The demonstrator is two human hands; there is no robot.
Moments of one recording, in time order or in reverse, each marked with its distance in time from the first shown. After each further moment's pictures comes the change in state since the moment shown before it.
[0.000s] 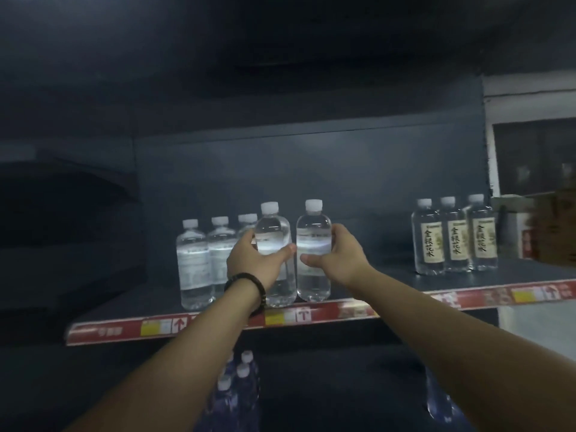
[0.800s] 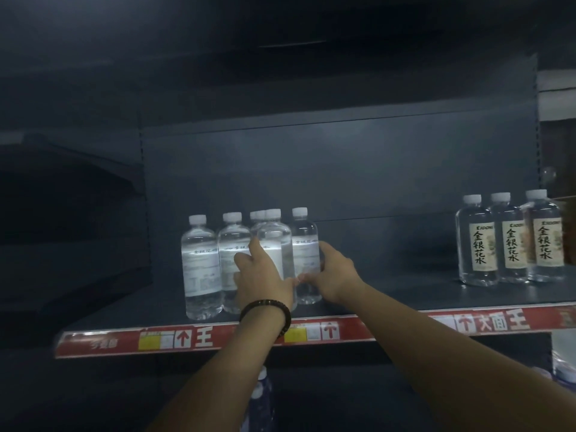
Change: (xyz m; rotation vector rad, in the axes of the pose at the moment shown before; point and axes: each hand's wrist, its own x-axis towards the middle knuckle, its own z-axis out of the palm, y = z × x) left_hand 0.039 -0.064 0.027 0.535 0.137 0.012; right_hand 0.068 0.060 0.082 -0.233 -0.142 0.033
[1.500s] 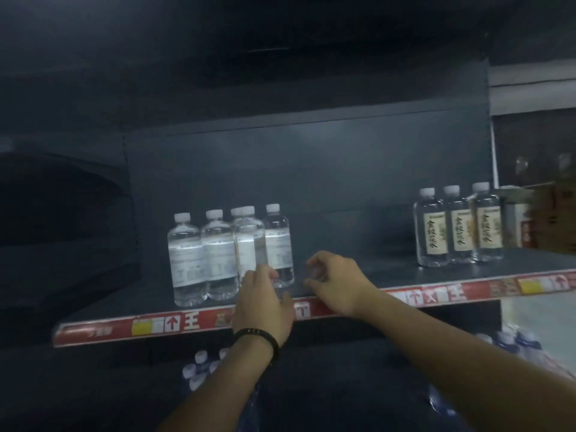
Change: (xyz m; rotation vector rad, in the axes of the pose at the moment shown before) left_hand -0.083 0.000 -0.011 -0.091 -0.083 0.218; right_hand -0.107 -0.014 -0.066 -0.242 -0.027 -0.106
